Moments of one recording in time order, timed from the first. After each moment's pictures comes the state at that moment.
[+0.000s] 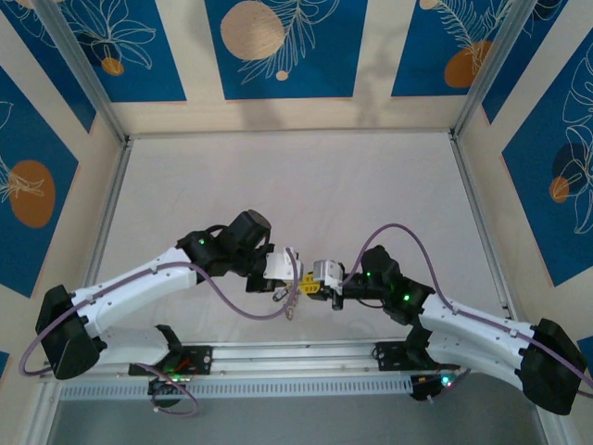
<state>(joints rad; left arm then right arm) -0.91 1.23 1.00 -0.70 0.39 0.71 0.88 0.85 0.33 0.21 -0.52 -0.31</state>
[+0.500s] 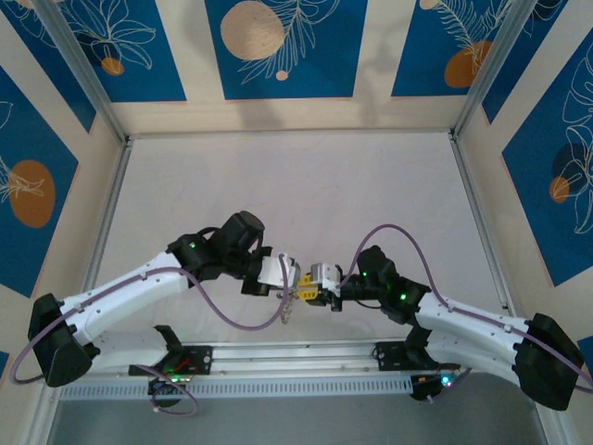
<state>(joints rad) -0.91 1.17 0.98 -0.71 0.45 0.80 0.88 0.90 0.33 0.23 -0.55 -0.32</state>
